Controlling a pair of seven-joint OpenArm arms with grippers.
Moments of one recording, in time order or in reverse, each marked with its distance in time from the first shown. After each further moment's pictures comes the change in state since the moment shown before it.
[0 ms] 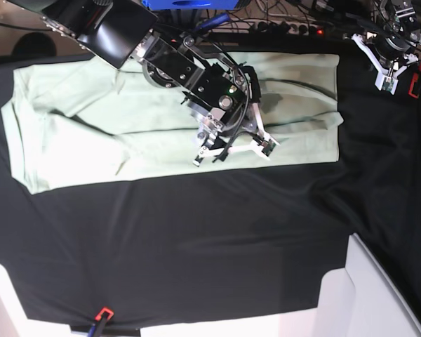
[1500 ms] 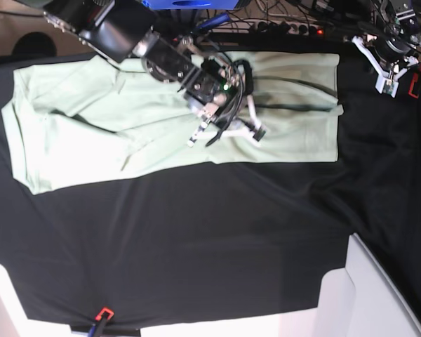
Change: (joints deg) left arm -1.2 0.0 -0.1 -0.1 0.0 0.0 0.1; right arm -2.2 -0.1 0.5 -3.9 6.2 -0.3 -0.4
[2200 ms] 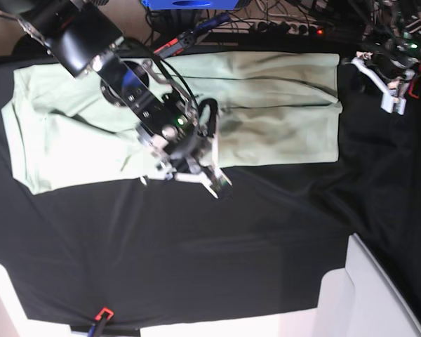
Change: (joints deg) left arm -3.5 -3.0 0.3 -0.1 -22.2 -0.2 12.1; right arm 0.9 7.5 10.6 13.2 0.1 -0.1 -3.6
